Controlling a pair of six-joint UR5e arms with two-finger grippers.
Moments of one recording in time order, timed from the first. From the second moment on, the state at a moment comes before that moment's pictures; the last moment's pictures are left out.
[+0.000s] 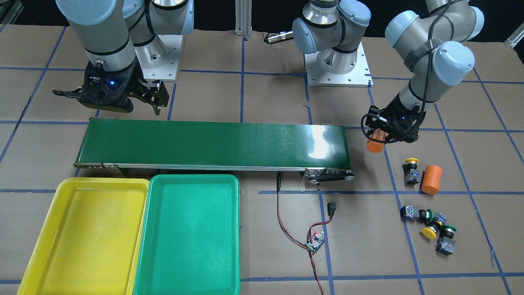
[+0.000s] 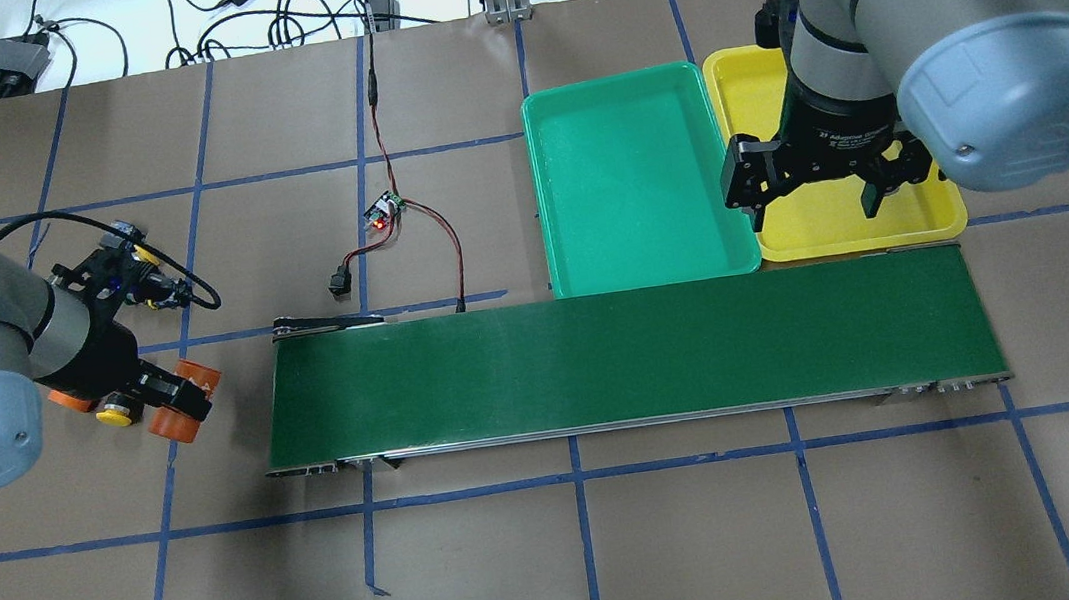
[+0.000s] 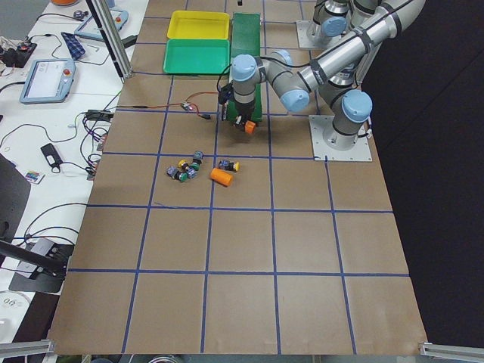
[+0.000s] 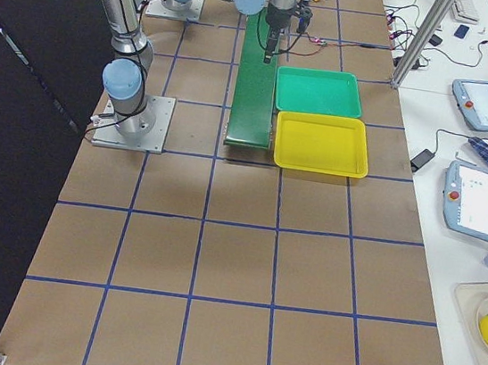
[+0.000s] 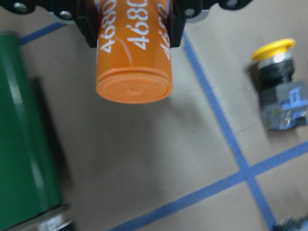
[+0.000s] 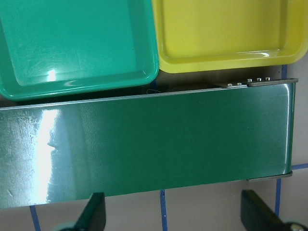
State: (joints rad) left arm -1.23 -1.53 -2.13 -1.13 1.52 0.88; right arm 1.63 -1.58 1.73 -1.64 -1.65 0.15
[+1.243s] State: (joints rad) left arm -1.53 -1.60 -2.14 -1.04 1.52 1.10; right arm 1.63 -1.59 1.75 -1.64 -1.65 0.15
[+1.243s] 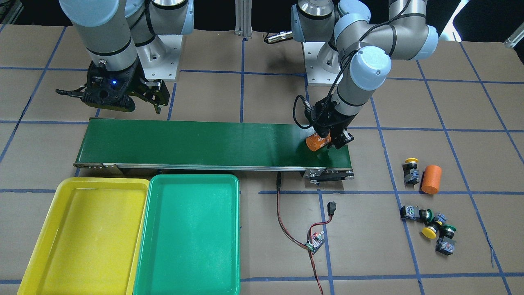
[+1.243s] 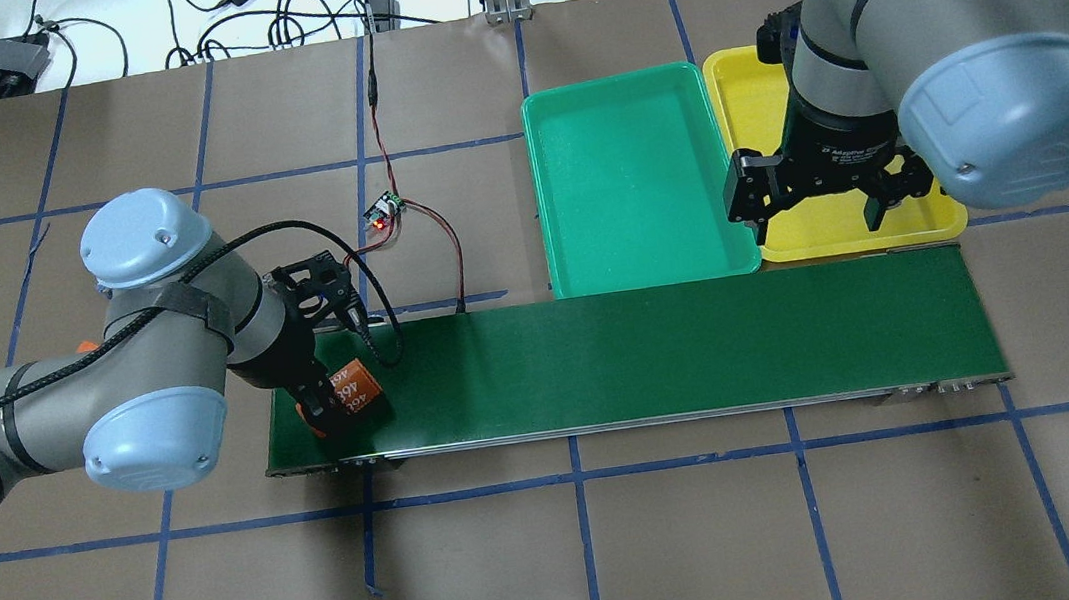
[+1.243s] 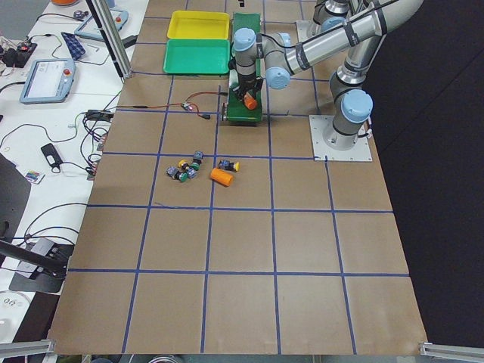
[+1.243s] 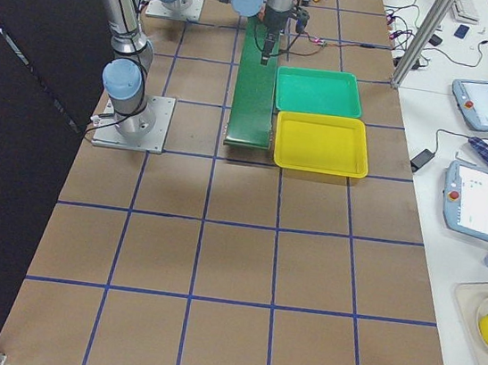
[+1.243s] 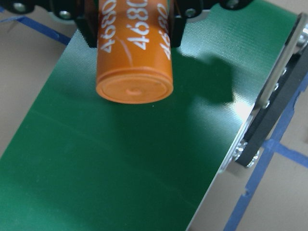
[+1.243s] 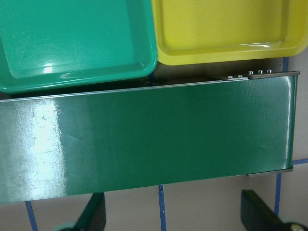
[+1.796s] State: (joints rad) left arm -1.25 -1.59 -2.12 -1.09 1.52 1.07; right arm 1.63 -1.59 1.75 -1.64 -1.65 0.15
